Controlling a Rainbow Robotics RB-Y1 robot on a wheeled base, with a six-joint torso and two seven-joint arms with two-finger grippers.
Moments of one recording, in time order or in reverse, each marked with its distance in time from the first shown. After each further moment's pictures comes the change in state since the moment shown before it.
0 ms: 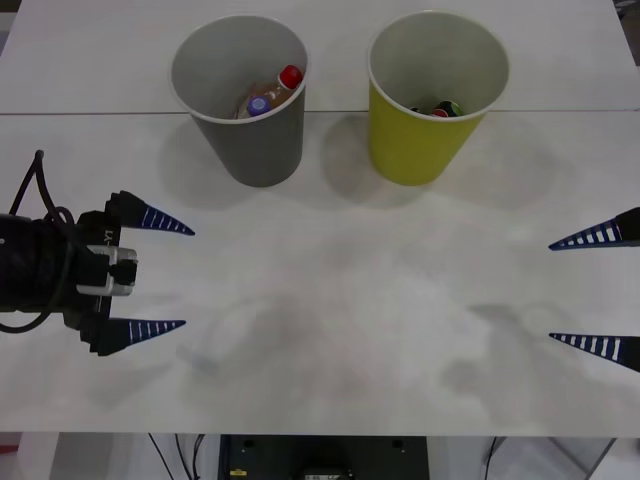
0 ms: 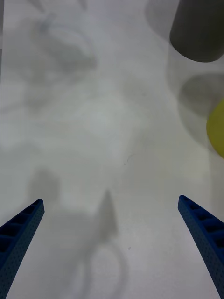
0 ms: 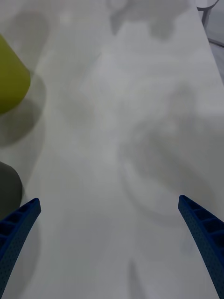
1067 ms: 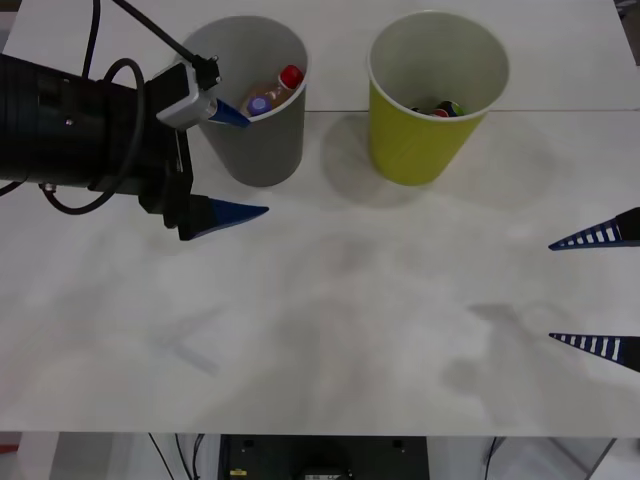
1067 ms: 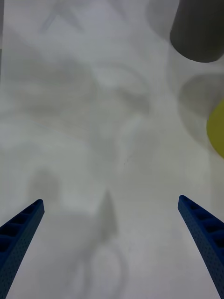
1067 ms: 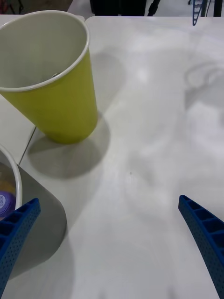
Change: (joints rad) right arm 0.000 0.000 0.000 0.000 0.000 0.000 0.000; left arm -0.438 -0.010 -0.179 0.036 -0.084 0.047 0.653
